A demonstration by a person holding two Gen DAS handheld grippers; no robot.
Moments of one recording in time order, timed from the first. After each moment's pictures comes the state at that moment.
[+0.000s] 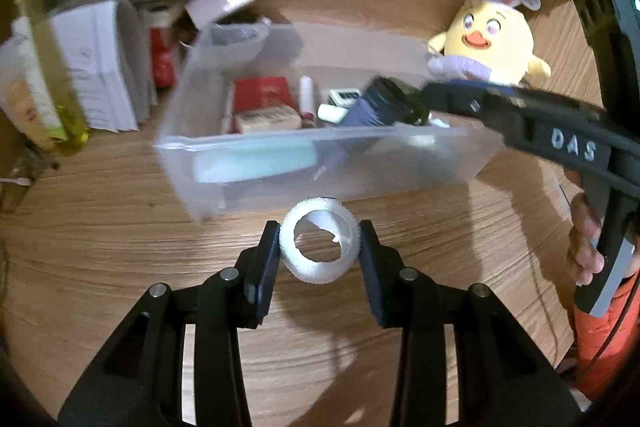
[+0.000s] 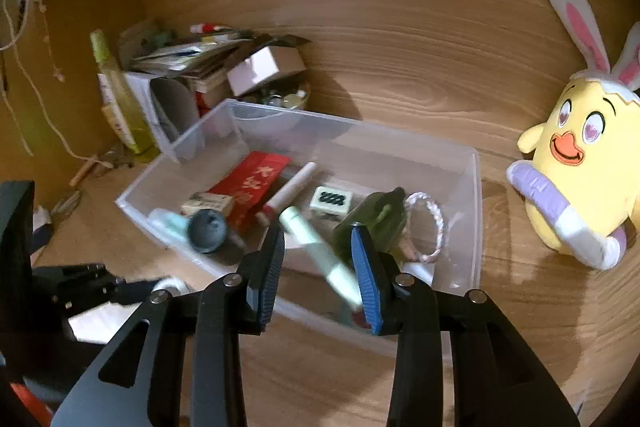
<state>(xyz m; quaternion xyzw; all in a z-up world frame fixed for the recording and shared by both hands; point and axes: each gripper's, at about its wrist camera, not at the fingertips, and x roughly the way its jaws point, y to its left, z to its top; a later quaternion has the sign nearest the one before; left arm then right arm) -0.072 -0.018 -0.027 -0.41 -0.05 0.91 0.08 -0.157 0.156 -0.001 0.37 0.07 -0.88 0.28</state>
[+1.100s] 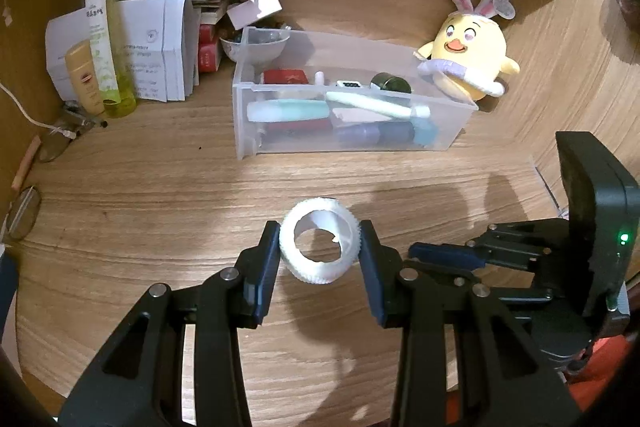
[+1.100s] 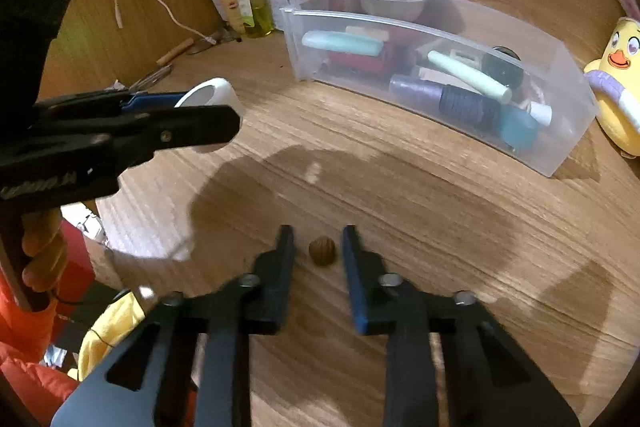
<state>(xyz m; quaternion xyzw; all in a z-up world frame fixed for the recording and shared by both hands) 0.006 -0.034 -0.015 -0.39 -0.06 0.91 0.08 -0.027 0.132 -0.074 0.42 0.12 -0.82 0.36</state>
